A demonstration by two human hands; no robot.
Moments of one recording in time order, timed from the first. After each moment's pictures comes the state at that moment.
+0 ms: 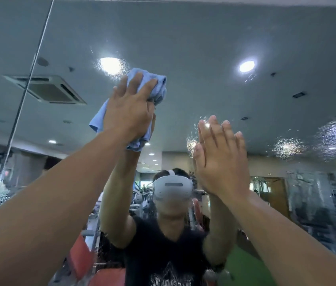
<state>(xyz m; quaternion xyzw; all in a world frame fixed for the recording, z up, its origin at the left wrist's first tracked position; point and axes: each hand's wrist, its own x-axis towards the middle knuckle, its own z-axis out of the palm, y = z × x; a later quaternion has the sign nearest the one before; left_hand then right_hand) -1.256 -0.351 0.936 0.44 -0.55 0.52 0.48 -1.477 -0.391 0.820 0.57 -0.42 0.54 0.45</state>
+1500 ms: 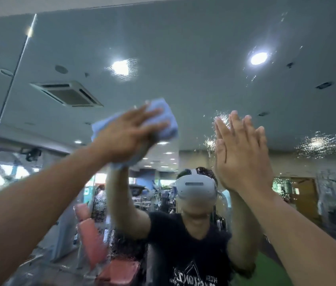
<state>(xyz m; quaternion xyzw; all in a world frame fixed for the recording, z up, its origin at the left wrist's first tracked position) -1.340 -0.359 0.881 0.26 -0.68 0.62 0.30 -1.638 -0.405 0.812 0.60 -0.43 0.54 0.41</state>
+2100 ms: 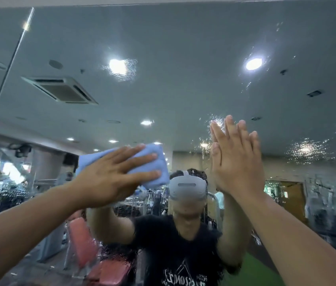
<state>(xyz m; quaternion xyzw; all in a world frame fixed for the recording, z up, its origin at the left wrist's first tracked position) -1.327 -0.344 0.792 0.24 -0.70 0.63 0.23 -1.641 -0.403 0.813 0.60 -0.43 0.53 0.42</state>
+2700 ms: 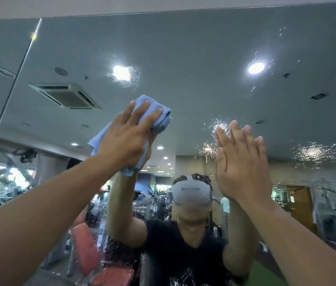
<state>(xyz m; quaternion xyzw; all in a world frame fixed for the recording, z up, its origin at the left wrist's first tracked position) -1.352 -0.366 0.881 0.45 -0.59 0.57 0.35 -1.640 -0.407 0.811 0.59 -0.41 0.55 0.42</state>
